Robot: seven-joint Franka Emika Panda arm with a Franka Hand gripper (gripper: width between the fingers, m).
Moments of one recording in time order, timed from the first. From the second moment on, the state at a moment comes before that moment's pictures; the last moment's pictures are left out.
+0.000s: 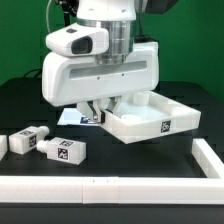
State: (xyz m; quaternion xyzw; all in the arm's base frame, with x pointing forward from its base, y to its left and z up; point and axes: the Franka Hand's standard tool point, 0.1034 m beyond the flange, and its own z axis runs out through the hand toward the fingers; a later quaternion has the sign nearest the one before) arm 0.554 -0.031 0.076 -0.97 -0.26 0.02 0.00
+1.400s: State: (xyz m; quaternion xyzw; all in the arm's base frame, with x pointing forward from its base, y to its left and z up) arm 0.580 -0.028 0.066 -1.00 -0.02 0.04 0.00
